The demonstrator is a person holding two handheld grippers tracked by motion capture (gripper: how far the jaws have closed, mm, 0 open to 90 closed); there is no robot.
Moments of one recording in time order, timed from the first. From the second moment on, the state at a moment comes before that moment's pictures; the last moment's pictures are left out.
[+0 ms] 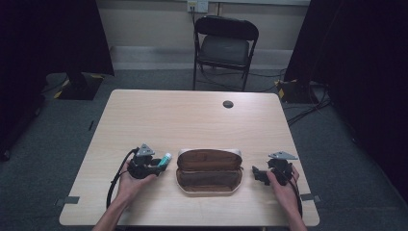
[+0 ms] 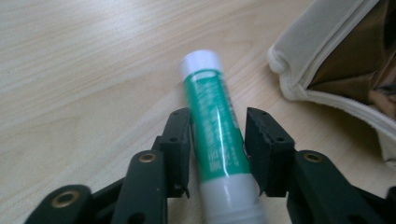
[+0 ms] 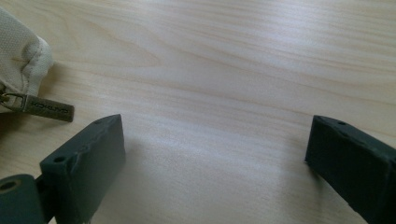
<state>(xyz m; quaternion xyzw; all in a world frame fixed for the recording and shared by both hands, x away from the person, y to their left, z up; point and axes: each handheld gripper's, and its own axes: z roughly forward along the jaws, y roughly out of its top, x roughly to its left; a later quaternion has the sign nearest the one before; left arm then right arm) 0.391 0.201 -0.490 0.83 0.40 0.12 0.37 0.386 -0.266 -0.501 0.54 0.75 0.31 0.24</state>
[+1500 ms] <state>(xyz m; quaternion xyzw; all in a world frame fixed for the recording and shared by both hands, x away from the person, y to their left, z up) 0.379 0.219 -0.435 0.77 0.38 0.10 0.51 0.387 -0.266 -0.501 0.54 0.75 0.31 0.23</state>
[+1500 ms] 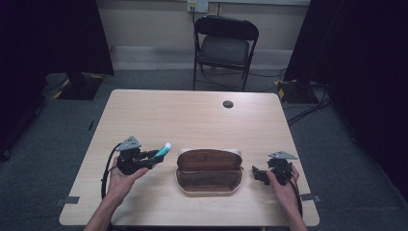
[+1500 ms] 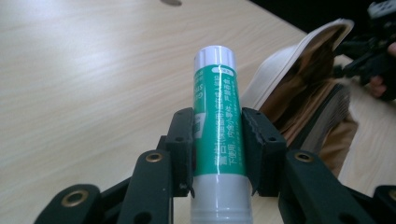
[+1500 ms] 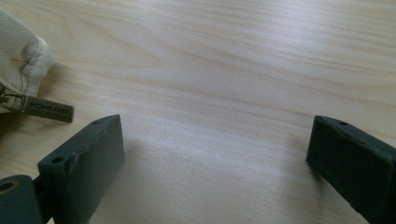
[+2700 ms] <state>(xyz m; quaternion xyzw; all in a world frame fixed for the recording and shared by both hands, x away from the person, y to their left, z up) 0.345 0.139 -0.402 0.82 0.26 0.08 0.51 0.388 -0.267 -0.501 0.53 0.75 0.31 0.23</state>
